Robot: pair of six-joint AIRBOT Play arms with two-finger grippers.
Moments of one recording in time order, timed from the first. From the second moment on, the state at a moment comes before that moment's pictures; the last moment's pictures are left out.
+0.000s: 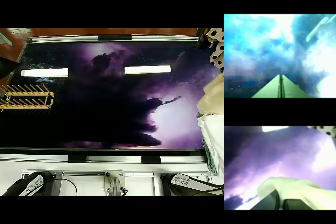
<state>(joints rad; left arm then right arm) 0.30 -0.99 1.42 0.82 -1.19 -1.31 -0.77 -1.40 1.94 -1.06 1.32 1.05</state>
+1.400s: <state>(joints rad) 0.26 -1.00 1.42 0.81 -1.15 -1.29 -1.05 -1.15 1.37 -1.79 1.68 1.31</state>
